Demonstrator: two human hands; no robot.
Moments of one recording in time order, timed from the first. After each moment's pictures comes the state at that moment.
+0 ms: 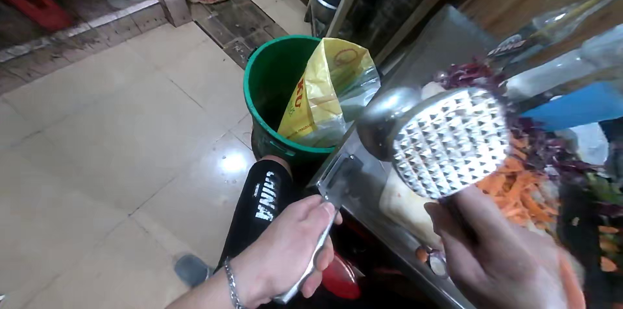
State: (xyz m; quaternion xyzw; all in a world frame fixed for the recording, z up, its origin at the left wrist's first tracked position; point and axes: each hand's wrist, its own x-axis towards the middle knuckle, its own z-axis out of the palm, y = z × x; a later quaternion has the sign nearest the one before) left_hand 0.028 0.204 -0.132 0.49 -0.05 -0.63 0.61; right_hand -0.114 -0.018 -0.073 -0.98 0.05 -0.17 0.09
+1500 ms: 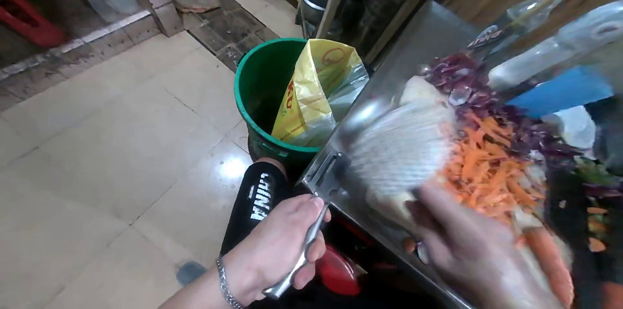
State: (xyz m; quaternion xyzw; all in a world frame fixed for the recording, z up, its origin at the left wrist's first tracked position) left_hand 0.026 0.201 -0.126 0.47 -0.01 -0.64 0.61; right_hand -0.127 -0.024 -0.085 -0.98 0.06 -0.15 0.09
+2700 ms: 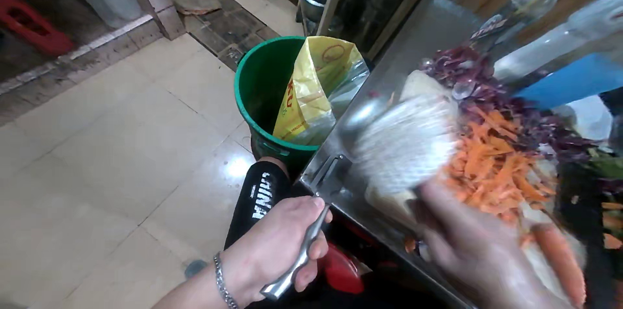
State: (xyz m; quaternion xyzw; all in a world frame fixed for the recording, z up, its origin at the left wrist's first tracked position) left_hand 0.027 0.197 -0.117 0.47 0.02 -0.66 0.59; right_hand -0.130 -0.030 -0.089 -0.98 0.06 -0.14 0.10
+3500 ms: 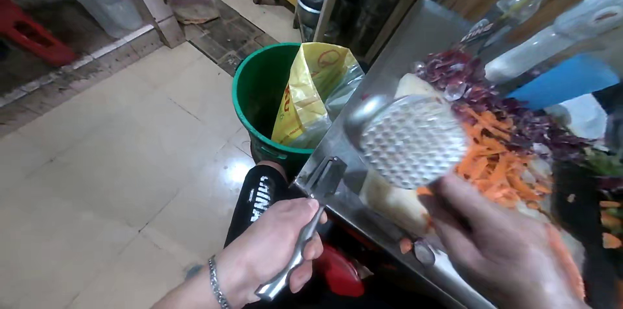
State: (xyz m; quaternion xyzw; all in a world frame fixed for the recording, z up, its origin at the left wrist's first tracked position) left_hand 0.027 0.197 -0.118 0.47 0.01 -0.66 0.59; right_hand -0.131 -0.037 -0.077 -0.97 0.06 -0.18 0.12
